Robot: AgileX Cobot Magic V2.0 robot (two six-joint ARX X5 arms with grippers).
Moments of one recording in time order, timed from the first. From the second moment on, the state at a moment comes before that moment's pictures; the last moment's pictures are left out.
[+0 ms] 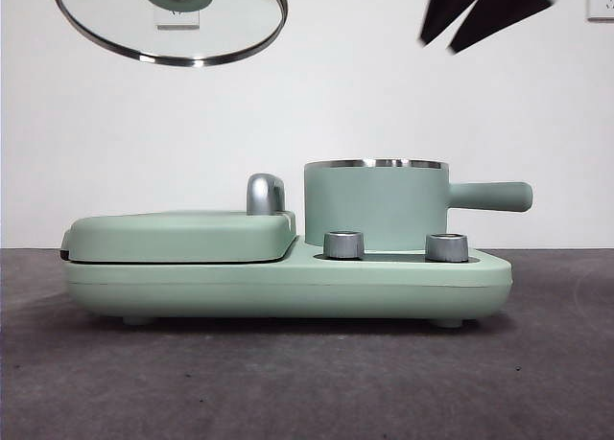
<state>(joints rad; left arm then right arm) -0.51 0.98 0.95 -0.27 0.23 -0.02 0.40 1.24 1.20 -0.56 -0.18 -0.10</state>
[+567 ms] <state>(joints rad) -0.58 1.16 0.95 0.03 0.23 -0.02 0.40 0.61 0.83 -0.62 -0.18 -0.07</state>
